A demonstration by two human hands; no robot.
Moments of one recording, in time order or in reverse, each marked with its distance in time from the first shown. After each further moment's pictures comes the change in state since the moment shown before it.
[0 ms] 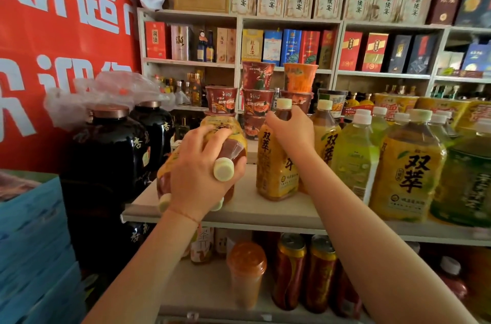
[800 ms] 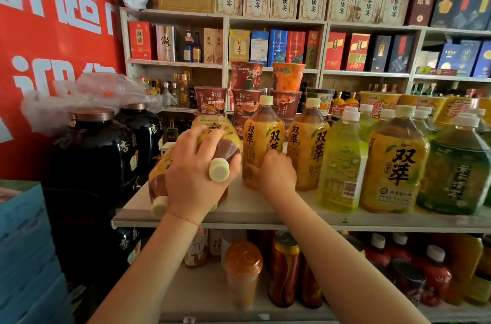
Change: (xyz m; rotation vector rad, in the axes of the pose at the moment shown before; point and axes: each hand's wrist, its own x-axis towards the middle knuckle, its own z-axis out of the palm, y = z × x) left_hand -0.005 0.002 0.009 0.000 0.096 0.010; right_hand -0.055 0.046 0.035 -0.668 -0.127 0.001
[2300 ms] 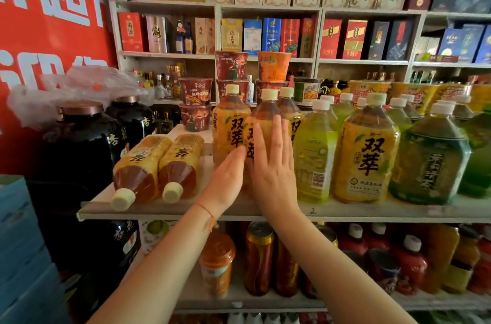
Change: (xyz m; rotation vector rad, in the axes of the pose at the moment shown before) left_hand -0.011 0.086 0.055 -0.927 -0.648 -0.650; right_hand -0.035 0.064 -0.008 0.044 0.605 -0.504
